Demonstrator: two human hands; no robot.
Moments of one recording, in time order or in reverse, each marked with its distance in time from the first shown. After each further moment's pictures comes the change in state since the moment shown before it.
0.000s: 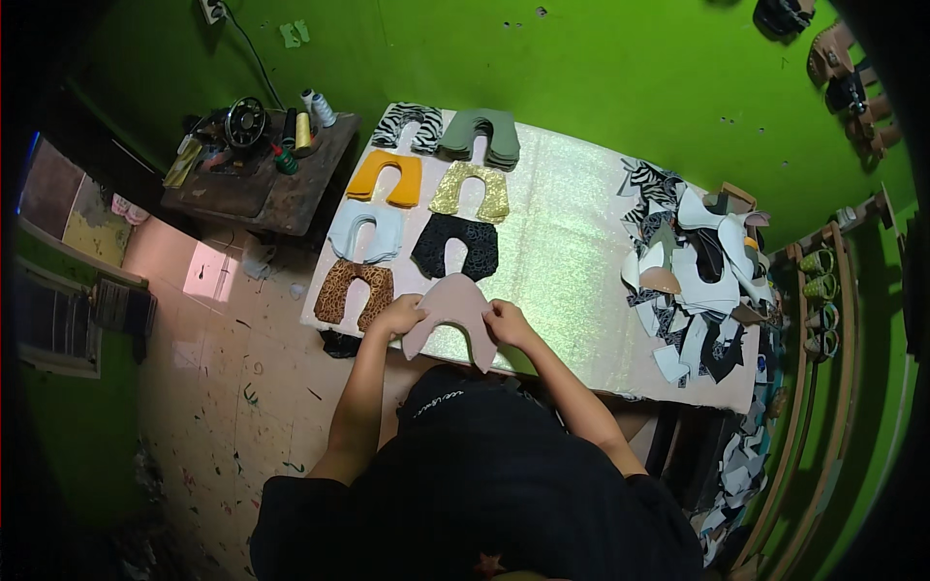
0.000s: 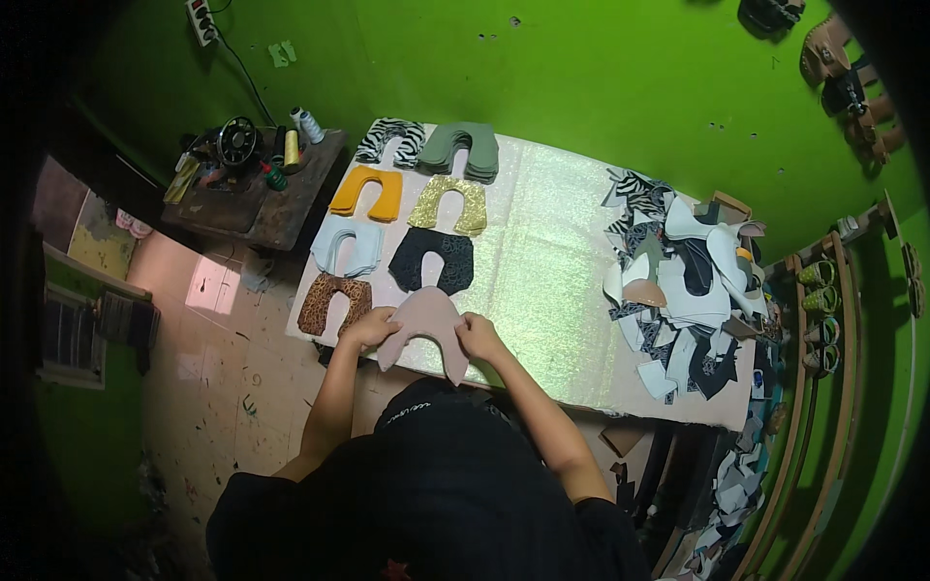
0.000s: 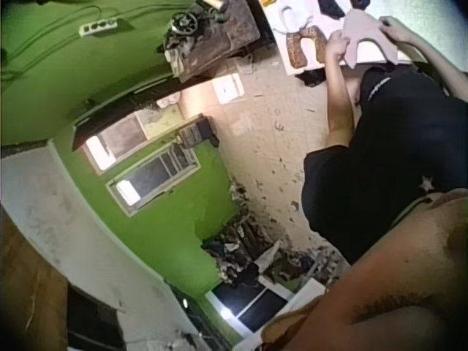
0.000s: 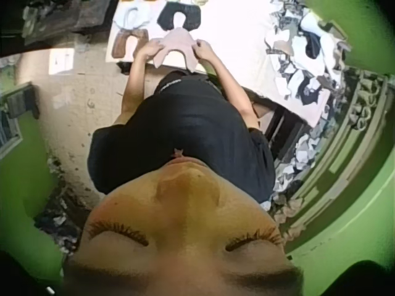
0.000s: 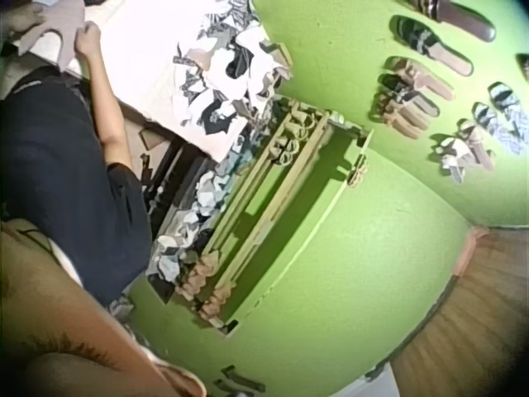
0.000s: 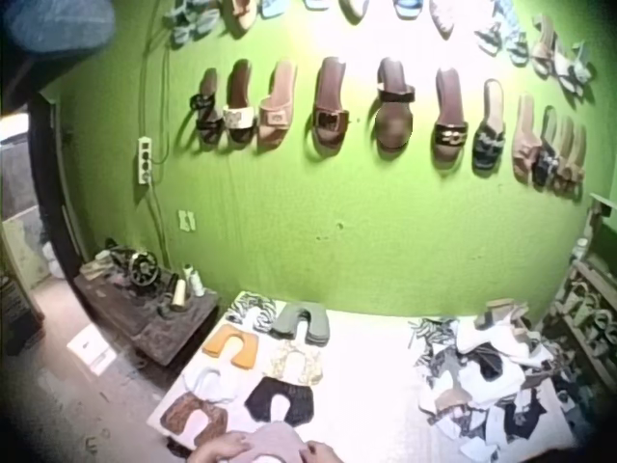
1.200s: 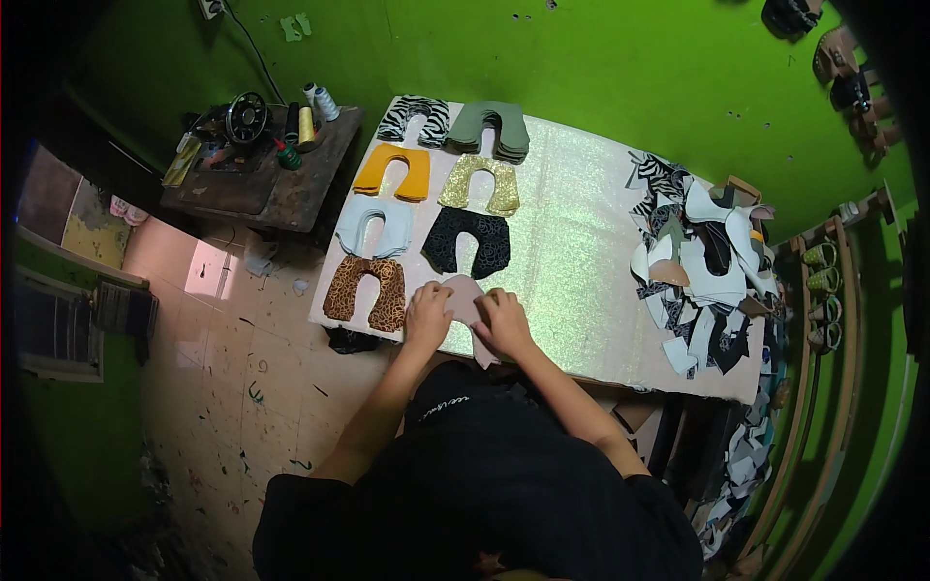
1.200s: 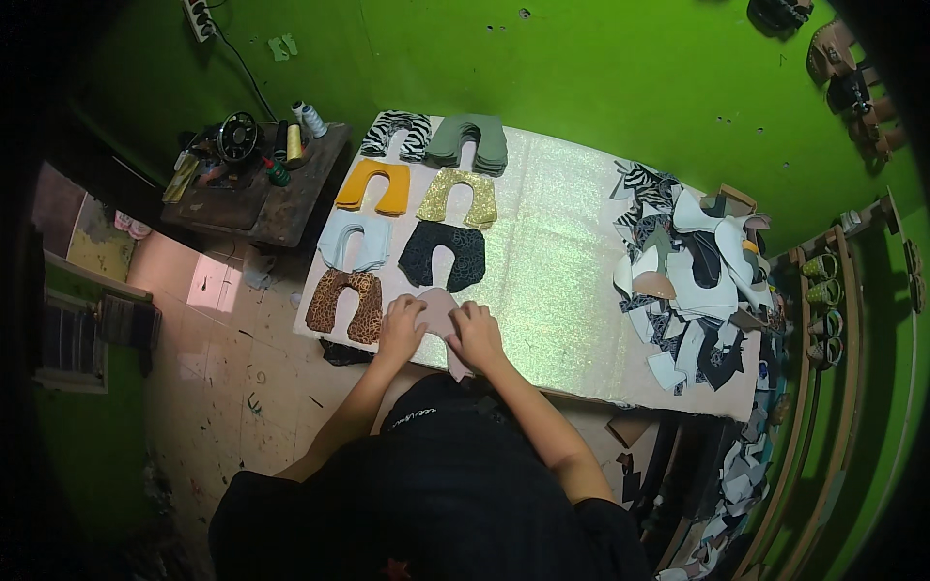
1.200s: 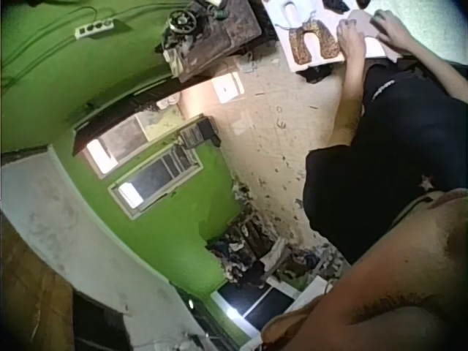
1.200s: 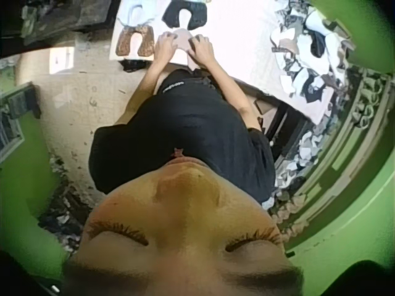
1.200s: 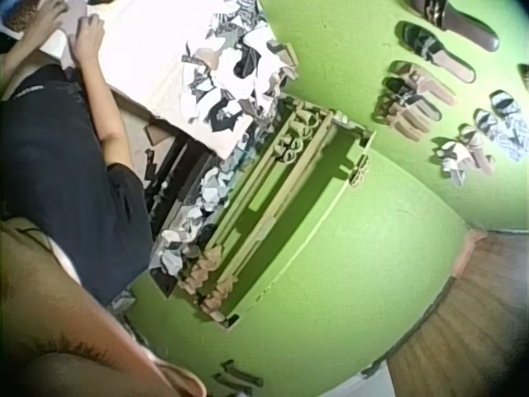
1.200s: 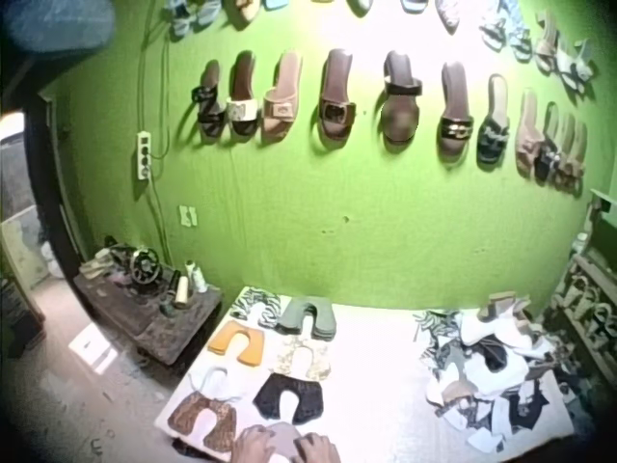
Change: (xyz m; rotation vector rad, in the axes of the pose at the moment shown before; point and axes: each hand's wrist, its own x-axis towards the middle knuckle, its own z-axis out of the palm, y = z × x) left_hand -0.020 0.014 0.044 0.580 0.565 0.331; right_hand -0.018 -0.030 0.026 -0.520 0.234 -0.449
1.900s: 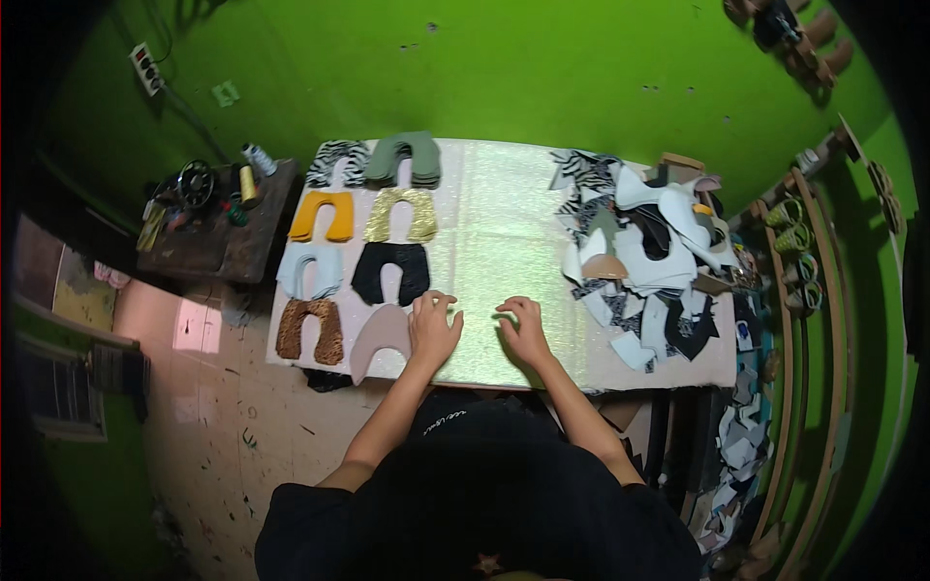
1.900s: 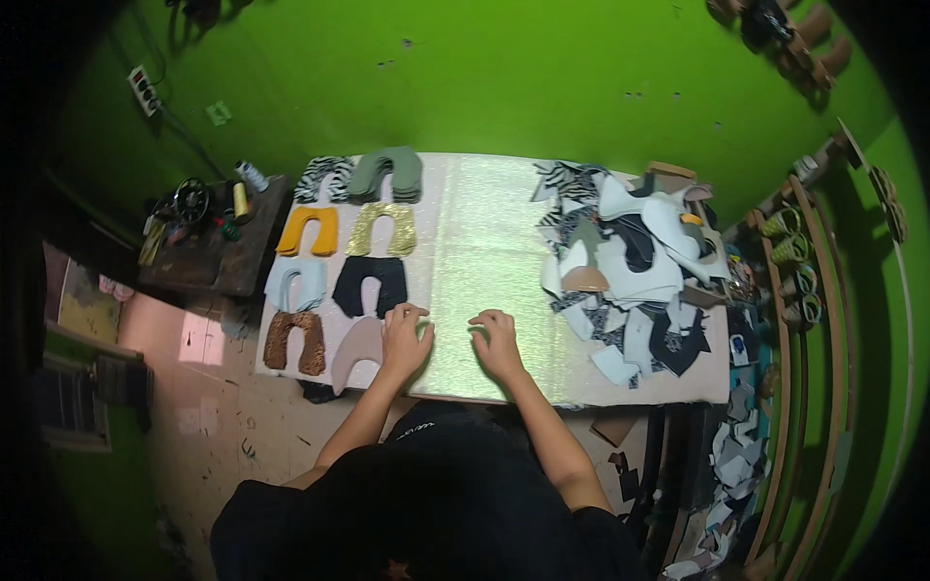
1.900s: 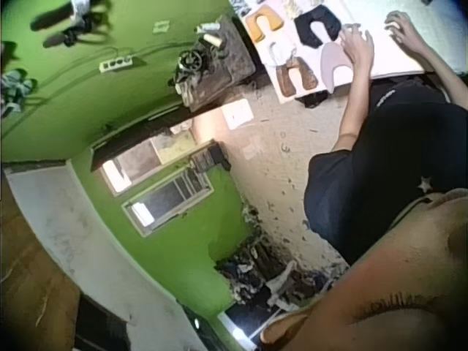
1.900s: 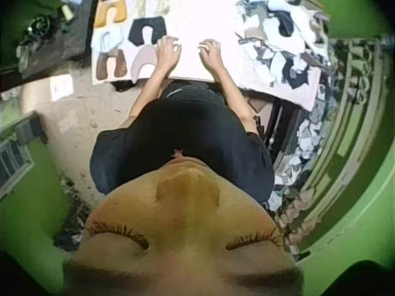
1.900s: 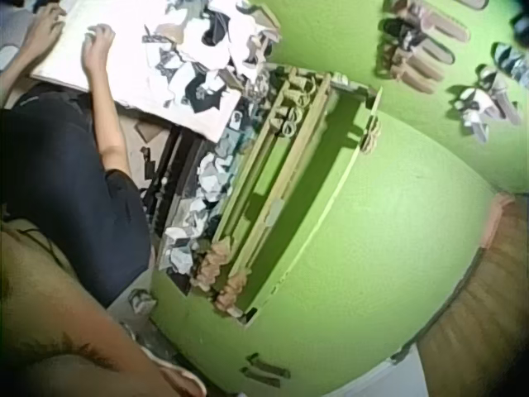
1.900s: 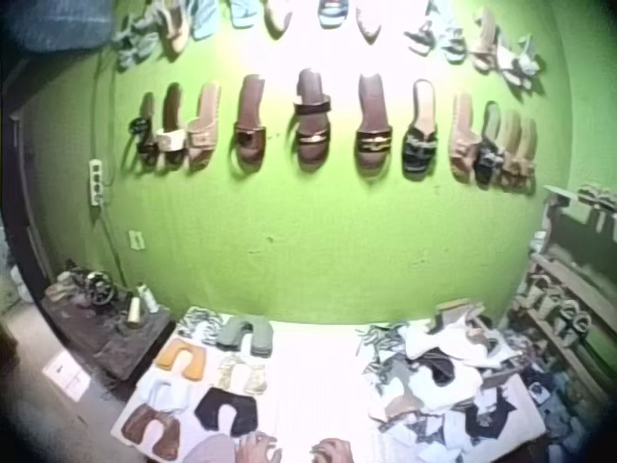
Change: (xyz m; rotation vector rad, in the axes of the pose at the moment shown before) left_hand 0.028 0.144 0.050 -0.021 0.128 0.104; right_hand -0.066 0.108 -0.098 0.287 0.289 0.216
